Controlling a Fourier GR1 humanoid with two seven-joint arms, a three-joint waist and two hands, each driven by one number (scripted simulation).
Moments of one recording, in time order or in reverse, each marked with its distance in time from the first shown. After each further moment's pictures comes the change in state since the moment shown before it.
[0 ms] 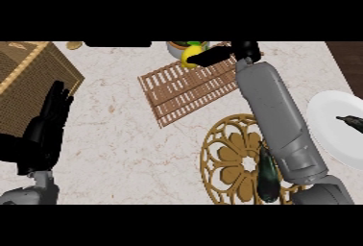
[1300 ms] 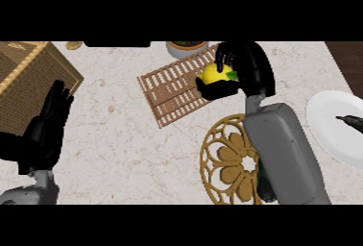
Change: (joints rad) left arm -0.004 0.020 -0.022 0.005 0.019 0.029 0.003; right arm 0.352 0.015 0.244 -0.626 0.285 0.126 0.344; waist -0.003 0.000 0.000
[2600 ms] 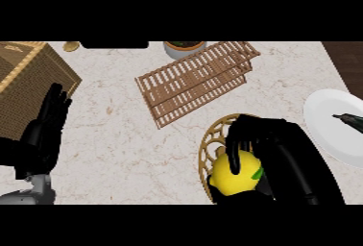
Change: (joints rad) left arm 0.030 0.044 -0.041 -0.022 0.037 0.048 -0.001; right arm 0.323 -0.099 0.350 -0.835 -0.070 0.392 0.526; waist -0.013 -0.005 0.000
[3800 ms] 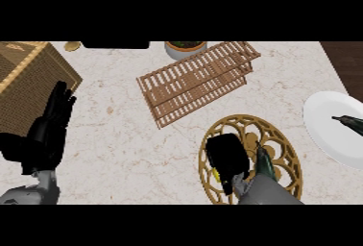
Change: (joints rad) left arm -0.025 0.010 -0.027 0.038 0.011 0.023 -0.024; right arm 0.013 -0.133 0.357 0.788 0.183 -0.132 -0.242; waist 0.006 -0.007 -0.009
